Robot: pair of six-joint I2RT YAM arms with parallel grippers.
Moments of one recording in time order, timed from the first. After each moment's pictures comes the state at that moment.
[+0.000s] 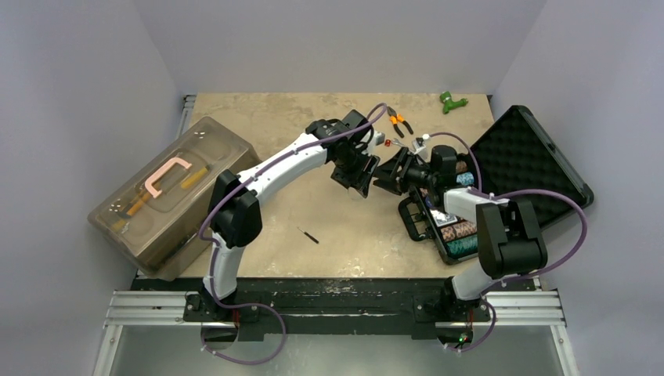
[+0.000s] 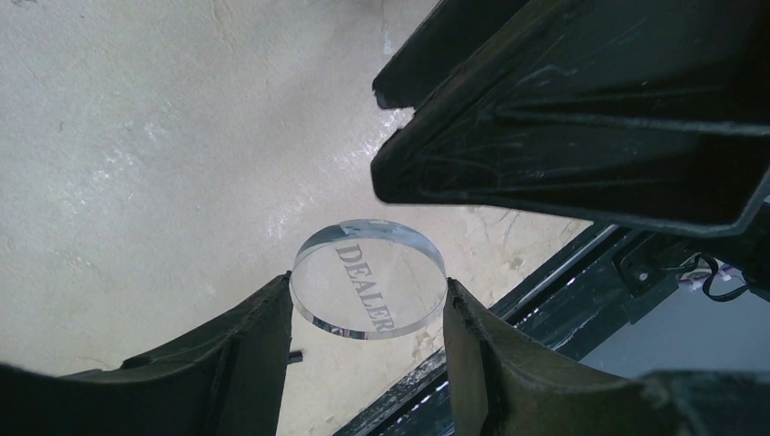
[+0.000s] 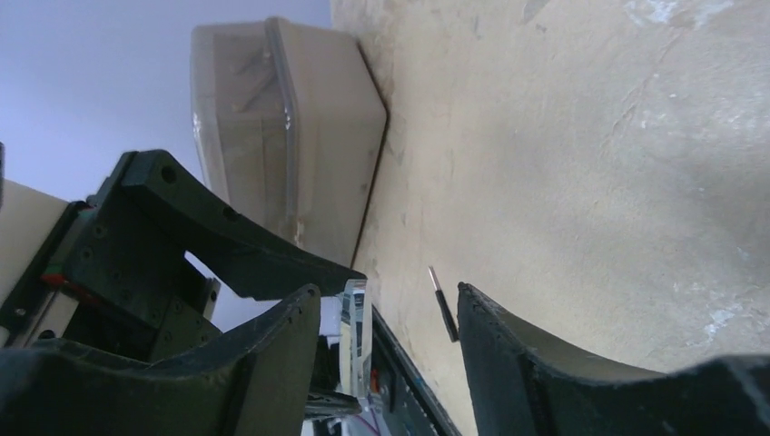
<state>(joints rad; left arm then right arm) -0.78 2.06 1.95 -1.01 0.22 -0.25 0.13 1.56 0.68 0.46 -0.80 1.07</state>
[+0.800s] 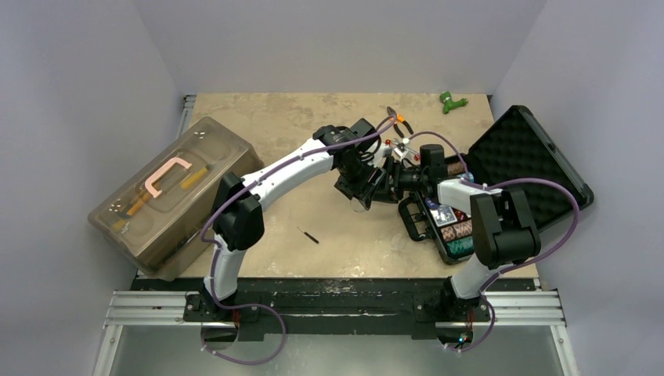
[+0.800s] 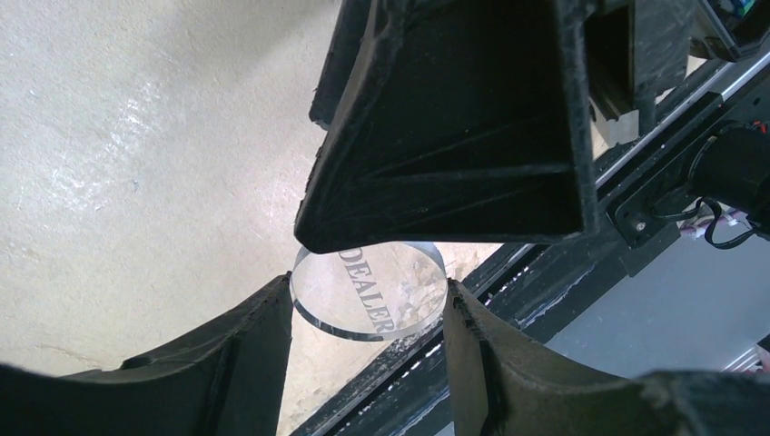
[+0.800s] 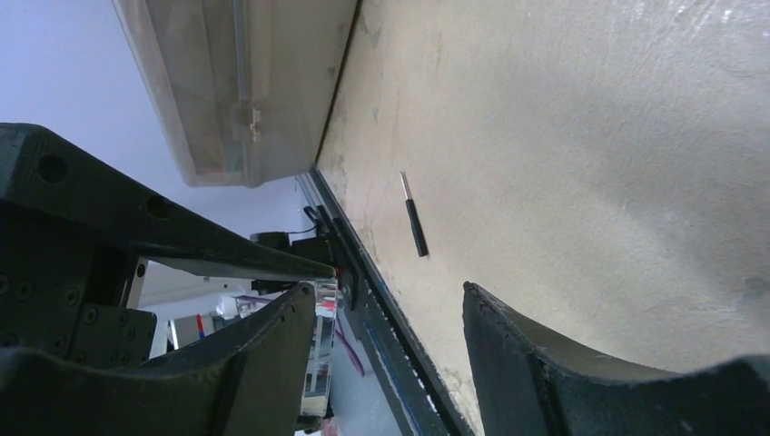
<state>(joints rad) -0.83 2.06 1.95 -1.08 0.25 -0.22 0.18 1.65 0.79 0.15 -1.01 0.75</state>
